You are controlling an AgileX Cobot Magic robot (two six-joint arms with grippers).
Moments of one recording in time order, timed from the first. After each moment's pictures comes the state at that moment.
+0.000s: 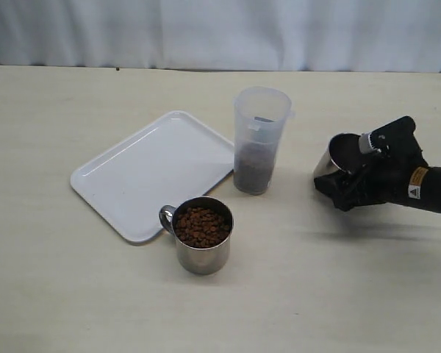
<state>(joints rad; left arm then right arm) -0.05 0.00 -0.02 0.09 0.19 -0.02 0.05 1.97 -0.63 -0.88 -0.69 0.35</state>
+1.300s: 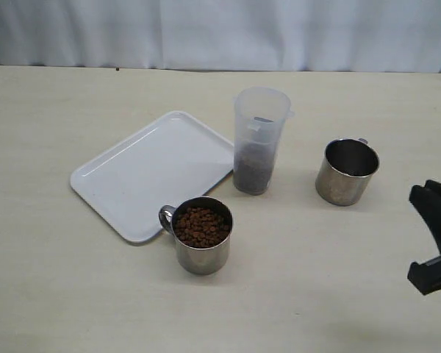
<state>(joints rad) -0.05 0.00 -0.02 0.09 0.19 -0.02 0.05 0.70 -0.01 -0.89 -0.53 0.65</state>
